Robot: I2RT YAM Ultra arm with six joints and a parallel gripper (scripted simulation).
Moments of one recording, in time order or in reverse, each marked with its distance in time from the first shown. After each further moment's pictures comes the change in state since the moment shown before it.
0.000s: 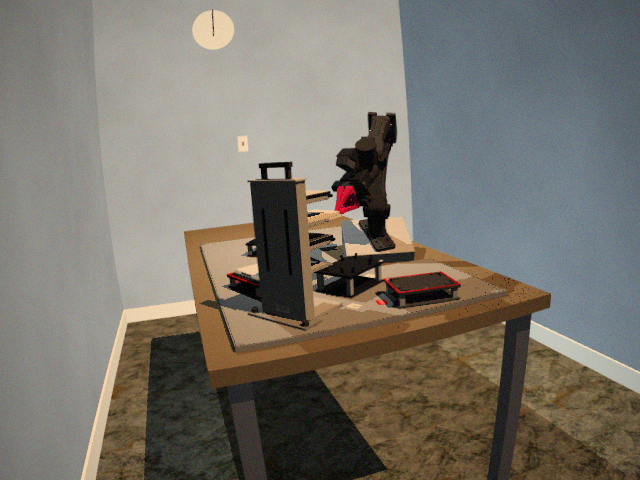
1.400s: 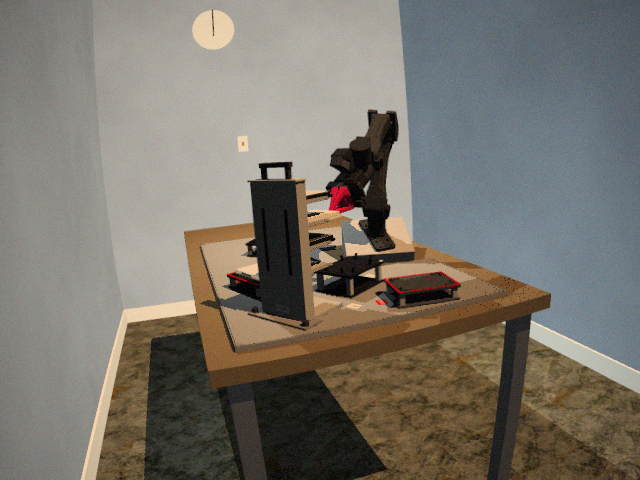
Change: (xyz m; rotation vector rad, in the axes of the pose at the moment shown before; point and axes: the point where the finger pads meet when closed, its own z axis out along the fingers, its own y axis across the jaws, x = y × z) arm -0.014 0.000 0.022 0.000 -0.003 0.002
